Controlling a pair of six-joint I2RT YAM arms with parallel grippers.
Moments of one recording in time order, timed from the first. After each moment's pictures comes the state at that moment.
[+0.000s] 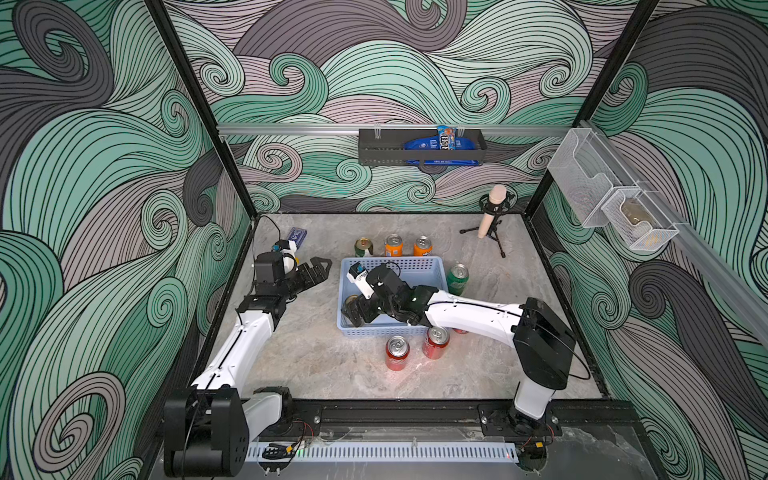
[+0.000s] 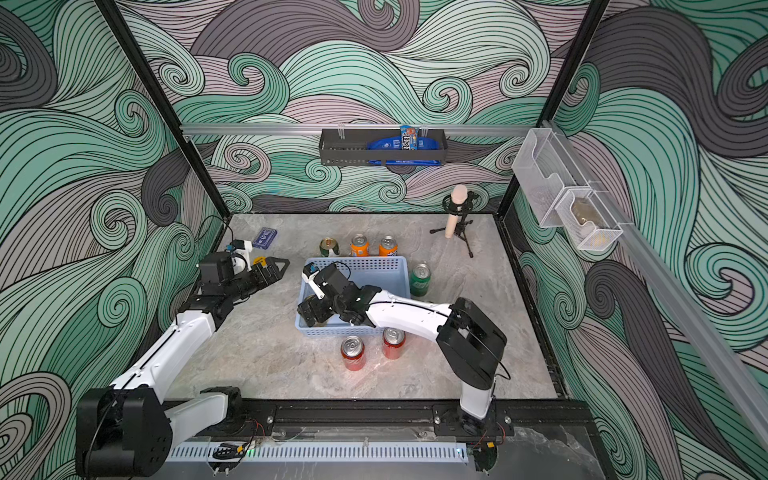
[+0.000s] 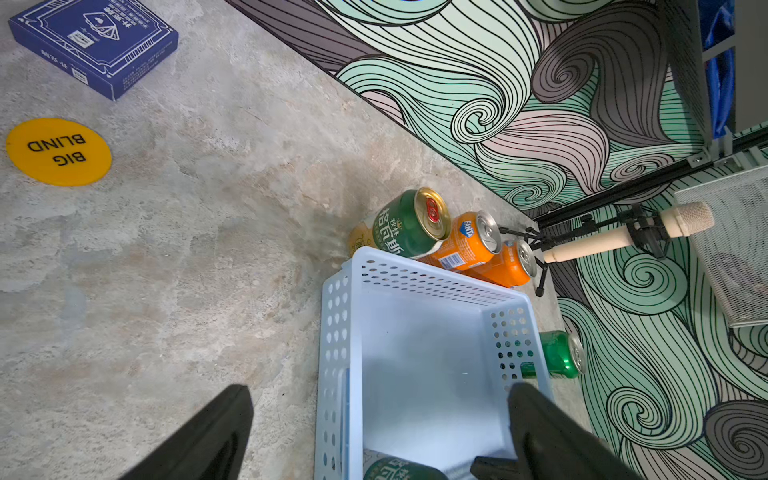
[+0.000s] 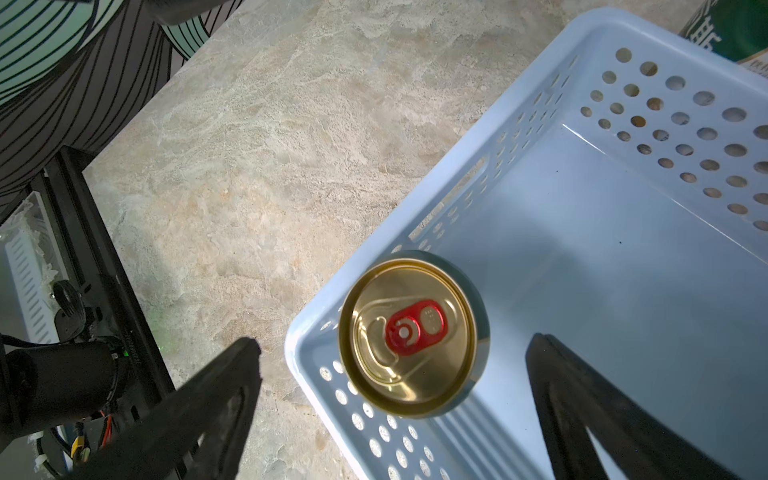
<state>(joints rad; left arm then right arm) 0.01 1.13 0.71 -0.12 0.43 -0.53 0.98 1.80 1.27 -0.21 -0.03 0.28</state>
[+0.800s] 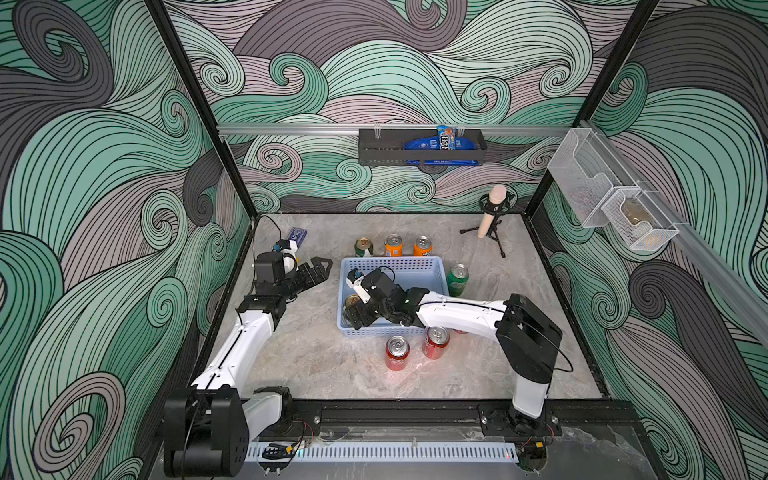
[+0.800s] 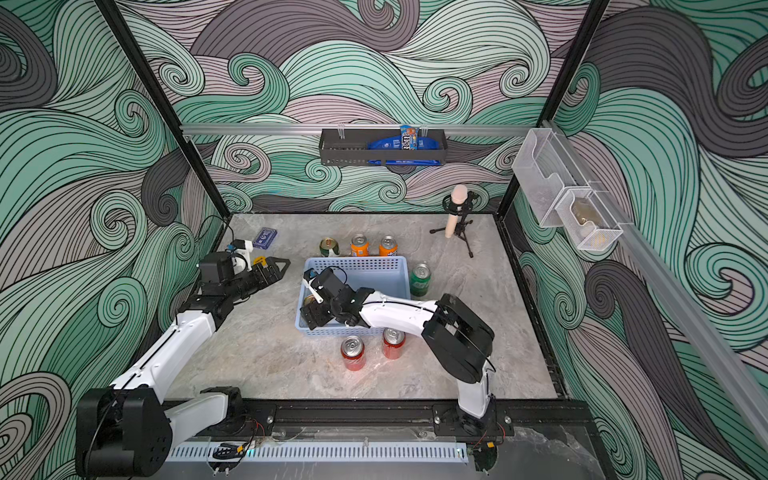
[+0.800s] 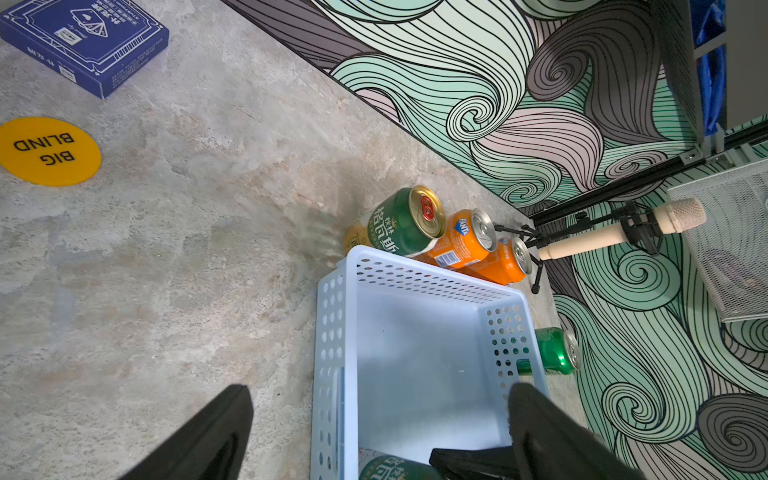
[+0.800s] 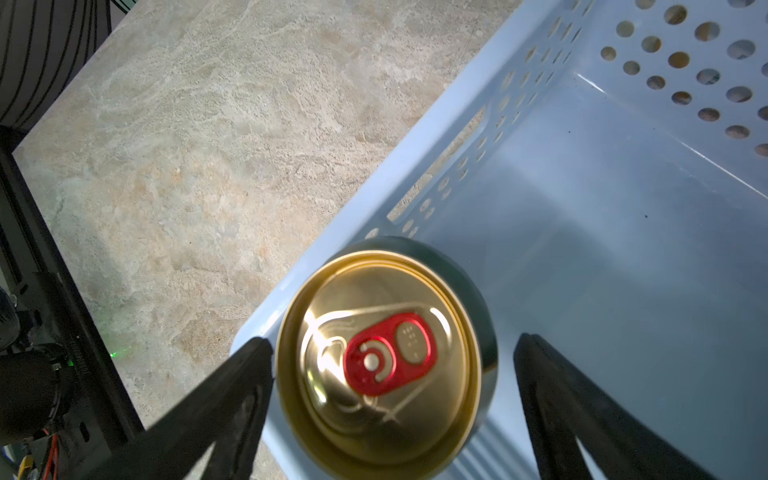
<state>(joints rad) 0.01 1.13 0.71 -0.12 0.44 -0.53 0.98 1.87 1.28 -0.21 -0.02 0.30</state>
